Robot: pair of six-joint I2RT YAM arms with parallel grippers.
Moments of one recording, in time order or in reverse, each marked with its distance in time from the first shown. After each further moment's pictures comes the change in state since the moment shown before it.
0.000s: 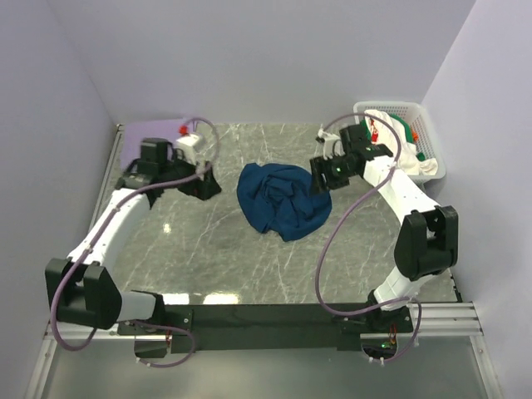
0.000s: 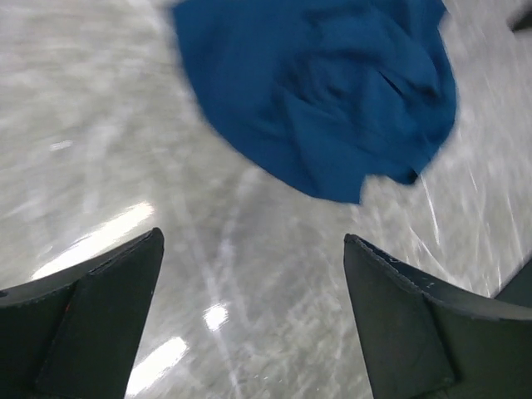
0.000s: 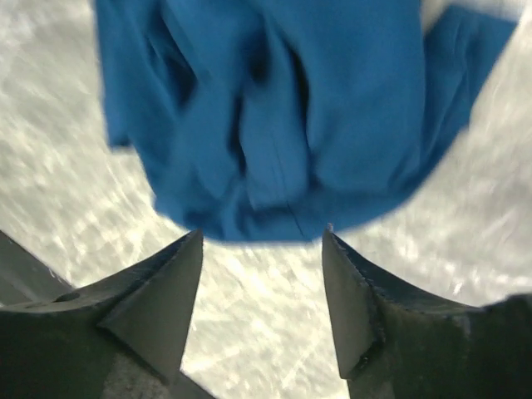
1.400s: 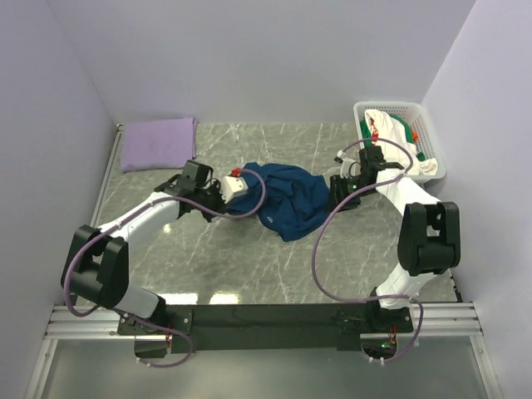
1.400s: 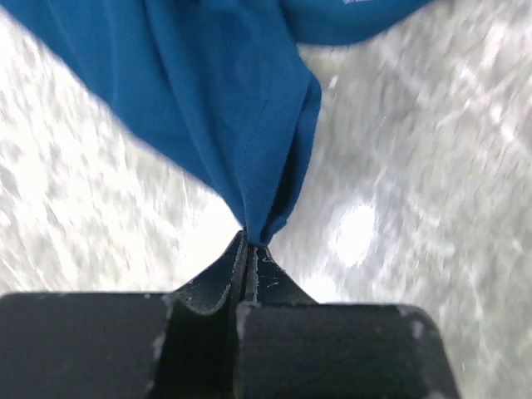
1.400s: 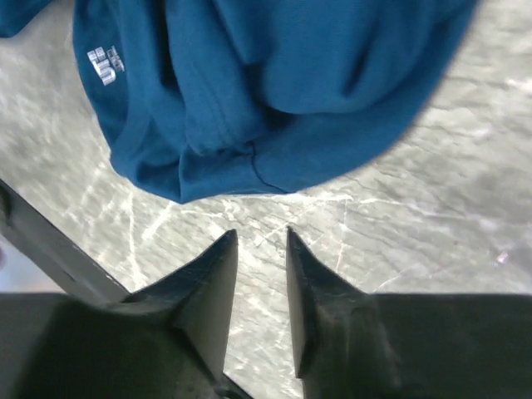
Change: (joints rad) left arm -0.288 0.164 -0.152 0.080 -0.164 0.557; right arm -0.203 0.010 -0.251 0.061 -0.174 -0.014
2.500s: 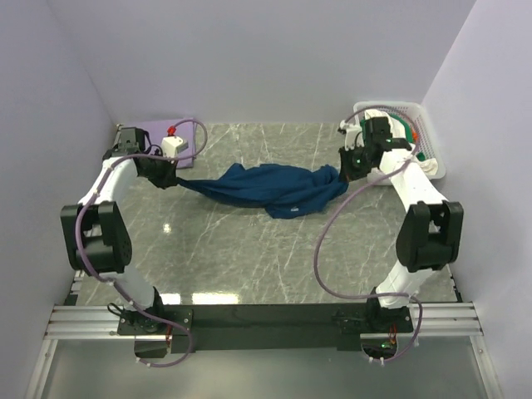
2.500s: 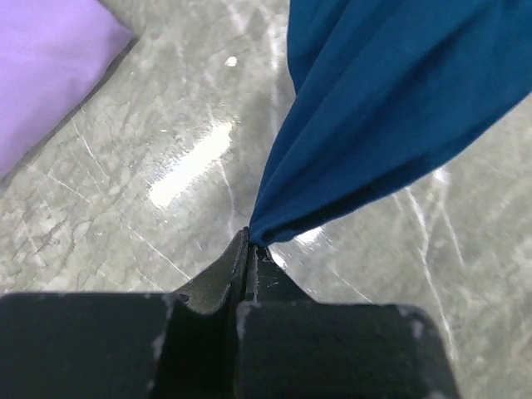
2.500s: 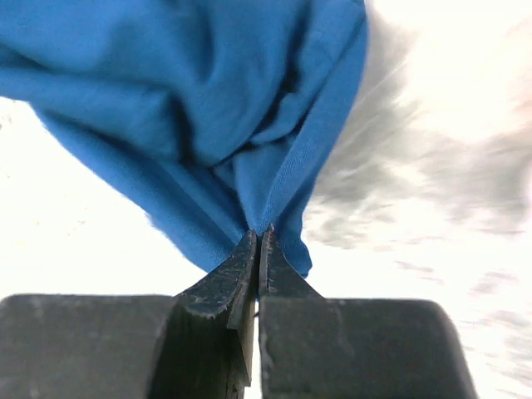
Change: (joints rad) left arm 0.533 0.251 0.387 -0.290 0.148 0.045; right arm 0.026 0.060 0.273 -0.056 0.226 -0.114
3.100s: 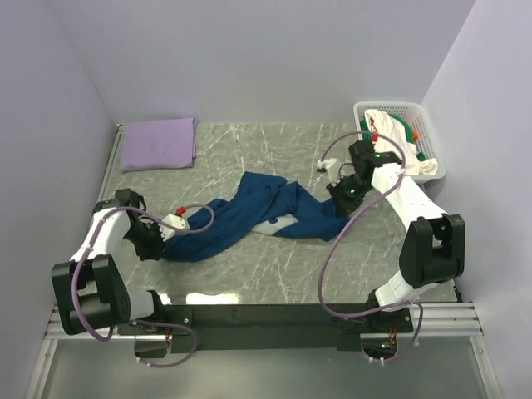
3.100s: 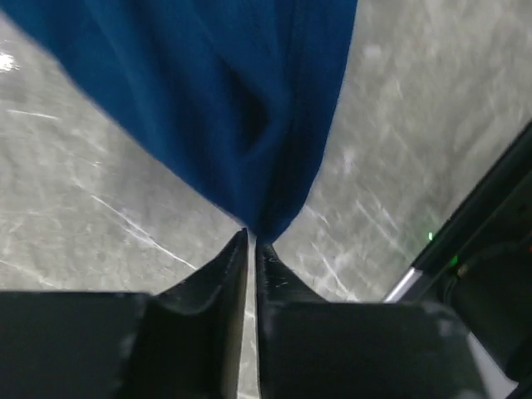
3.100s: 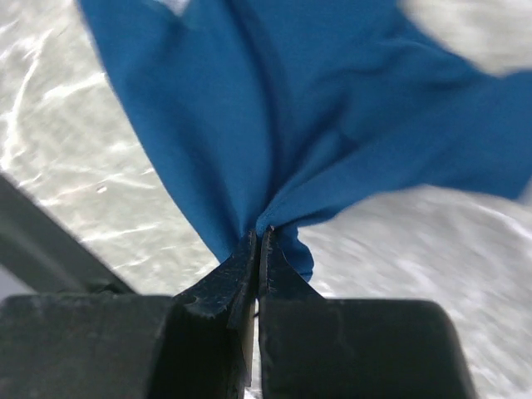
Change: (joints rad) left arm 0.113 -0.436 -0.550 -0.377 -0.147 0.646; right arm 0.079 -0.154 -0.123 -0.277 -0.007 -0.394
